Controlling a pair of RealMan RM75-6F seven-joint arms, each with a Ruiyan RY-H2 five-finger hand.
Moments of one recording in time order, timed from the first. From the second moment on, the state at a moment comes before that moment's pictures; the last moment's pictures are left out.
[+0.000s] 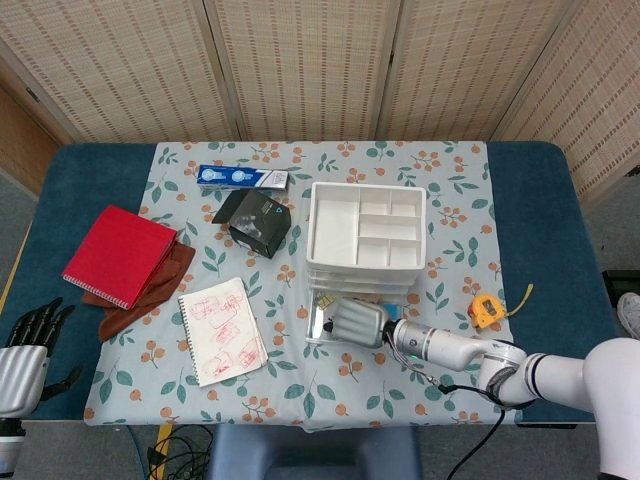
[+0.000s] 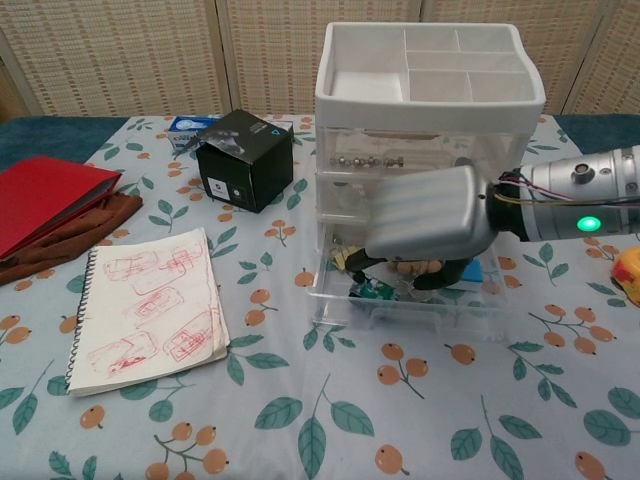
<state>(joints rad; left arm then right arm) -0.08 -1.14 -0.02 -1.60 1.52 1.49 0.04 1.04 -1.40 -0.07 -1.38 -1.79 0.71 -0.33</state>
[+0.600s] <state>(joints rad) -0.08 -1.14 -0.02 -1.60 1.51 1.48 0.04 1.07 -1.49 -0.07 -1.30 -1.79 0.68 -0.34</state>
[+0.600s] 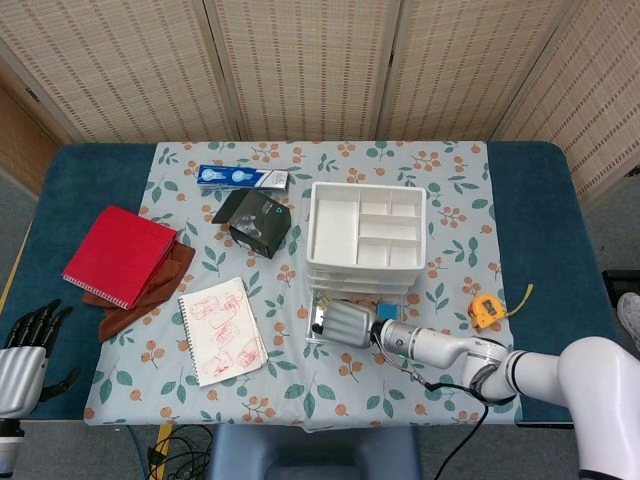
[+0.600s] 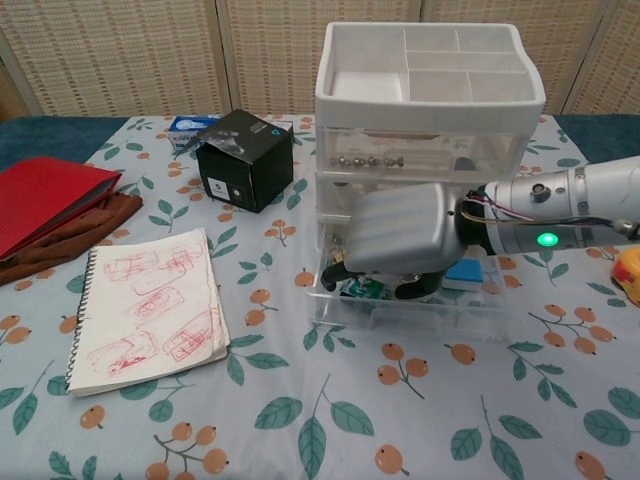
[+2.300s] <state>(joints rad) -0.09 -1.14 -0.02 -1.58 1.52 1.48 0.00 1.00 -1.43 -0.06 -1.38 -1.80 0.90 -0.38</state>
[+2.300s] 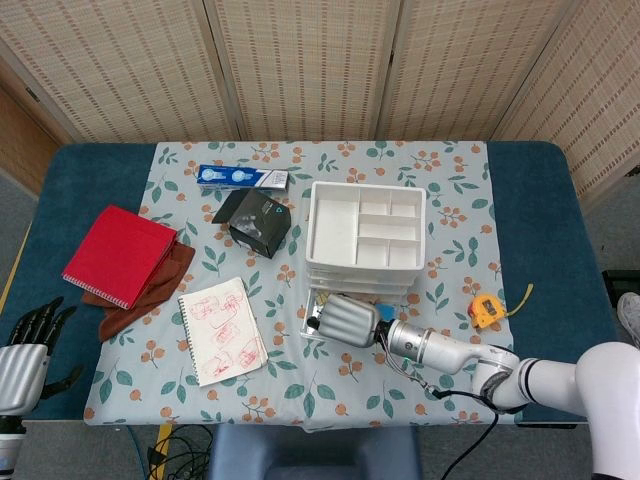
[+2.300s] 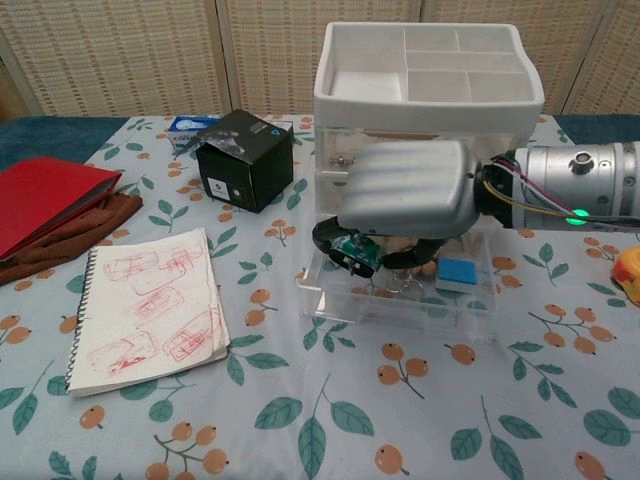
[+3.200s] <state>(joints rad) -0.09 -1.14 -0.02 -1.61 1.53 1.49 0.03 0.93 -1.41 -0.17 -1.46 -1.92 0.88 -0.40</state>
